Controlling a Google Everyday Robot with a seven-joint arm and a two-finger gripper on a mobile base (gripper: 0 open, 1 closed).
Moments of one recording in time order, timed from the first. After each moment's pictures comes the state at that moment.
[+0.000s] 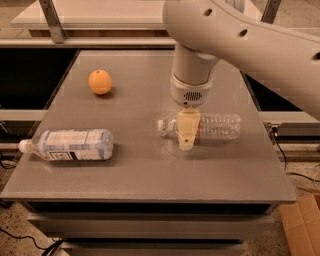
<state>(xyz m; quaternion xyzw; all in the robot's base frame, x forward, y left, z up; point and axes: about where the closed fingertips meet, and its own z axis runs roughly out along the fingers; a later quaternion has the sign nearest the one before) 0.523 -0.062 0.845 -0.71 0.70 -0.02 0.05</state>
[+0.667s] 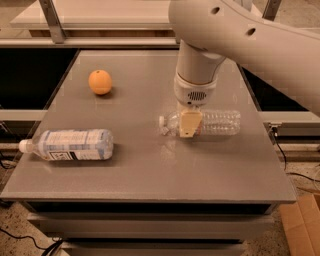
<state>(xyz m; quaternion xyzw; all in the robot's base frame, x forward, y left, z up) 0.521 -0.067 0.848 -0.71 0.70 -0.01 0.06</state>
